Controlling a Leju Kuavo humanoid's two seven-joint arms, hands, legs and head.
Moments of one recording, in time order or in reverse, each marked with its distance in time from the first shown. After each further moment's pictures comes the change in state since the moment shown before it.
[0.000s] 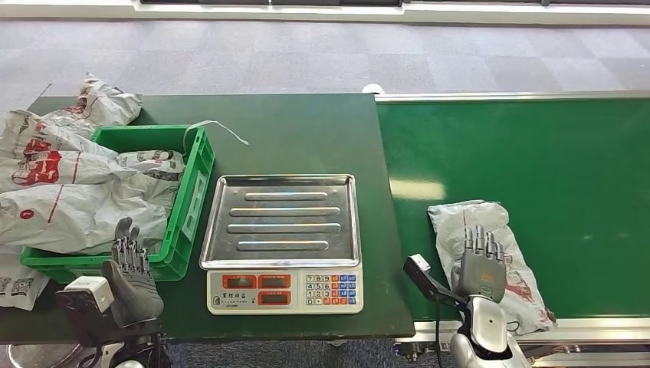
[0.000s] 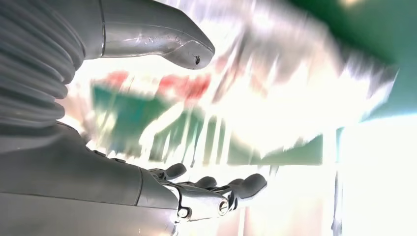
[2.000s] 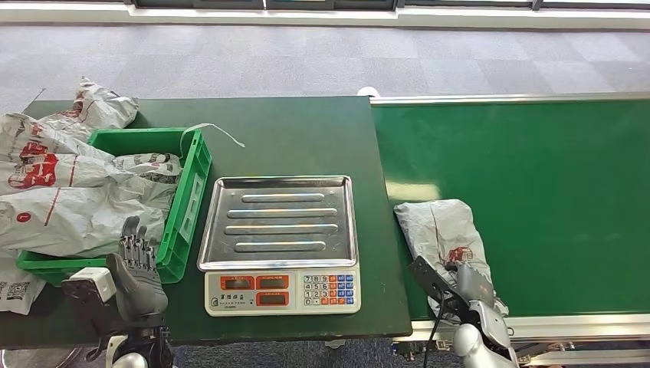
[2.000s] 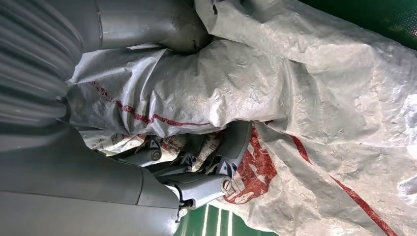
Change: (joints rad) left arm -0.034 -0.001 0.016 0.053 0.052 -0.030 0.027; right arm -0.072 0.109 -0.193 0.278 -0.369 0.234 -0.234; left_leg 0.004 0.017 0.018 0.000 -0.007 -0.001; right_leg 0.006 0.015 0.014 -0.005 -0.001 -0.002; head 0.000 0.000
